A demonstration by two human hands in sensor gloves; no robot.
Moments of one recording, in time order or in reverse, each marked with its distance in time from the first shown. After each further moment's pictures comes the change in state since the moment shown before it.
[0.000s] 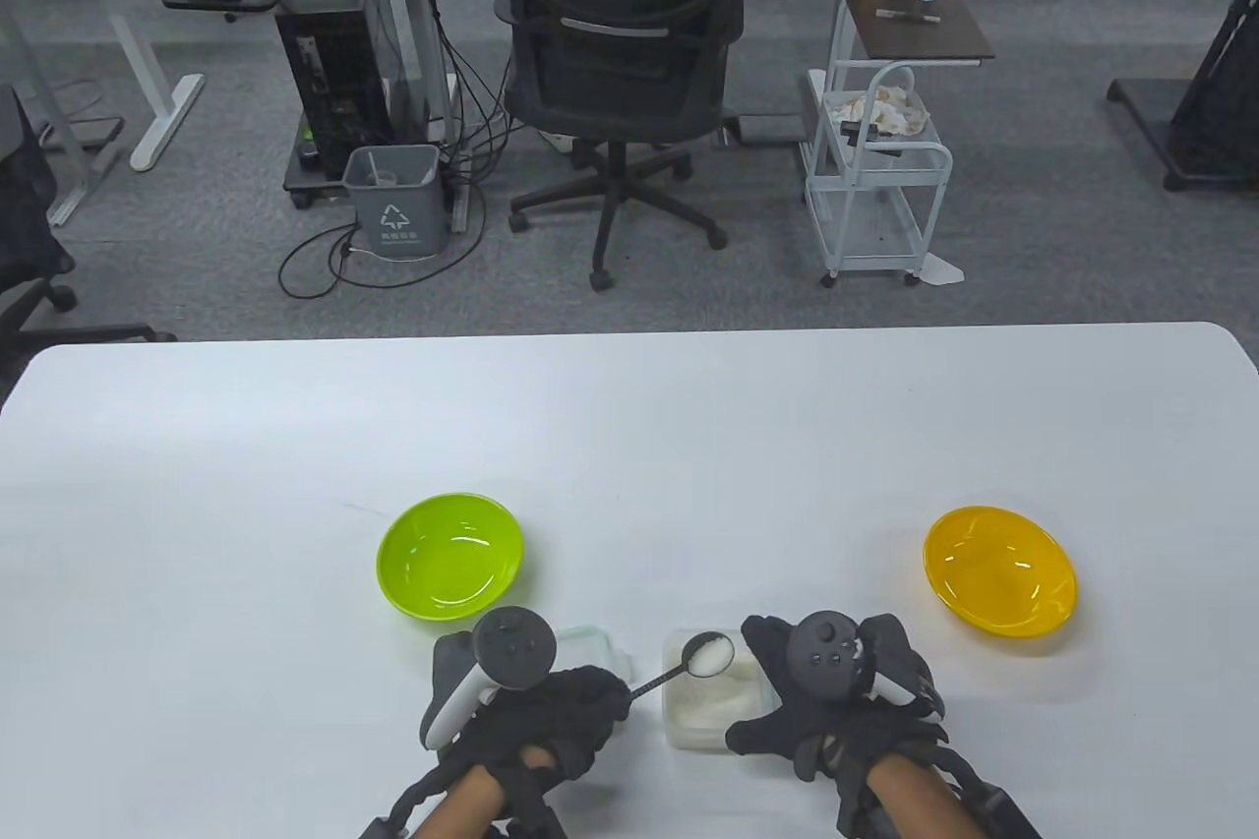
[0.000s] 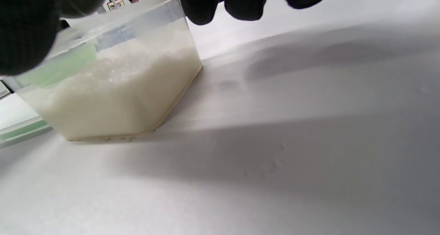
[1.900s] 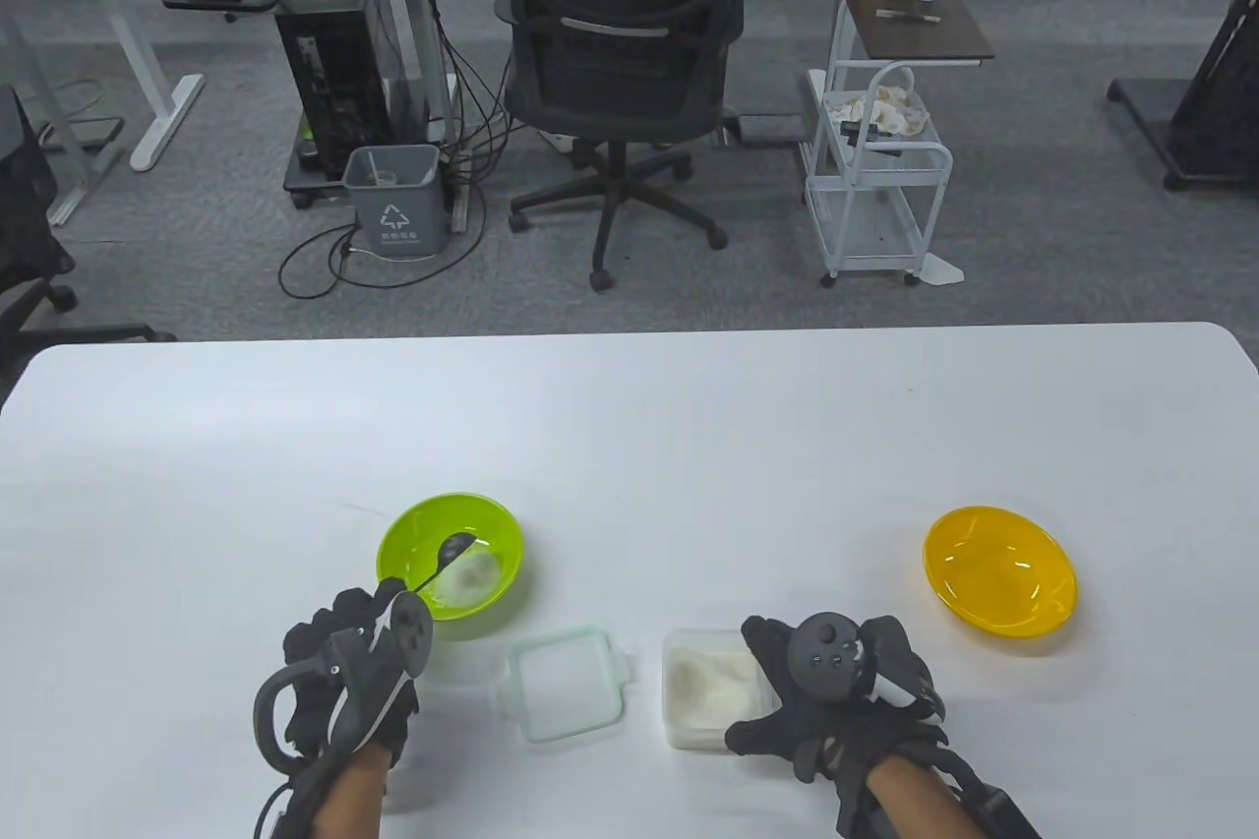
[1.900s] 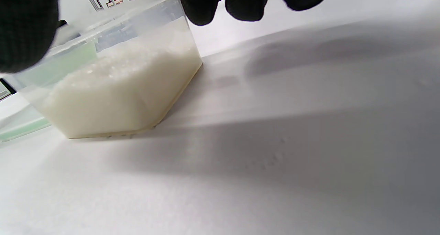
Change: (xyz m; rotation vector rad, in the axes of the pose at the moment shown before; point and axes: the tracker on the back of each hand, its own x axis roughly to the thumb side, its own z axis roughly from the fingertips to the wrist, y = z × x) left_hand -0.067 0.086 0.030 0.772 0.472 -0.758; right_hand -0.001 0.001 0.001 0.003 0.001 -0.007
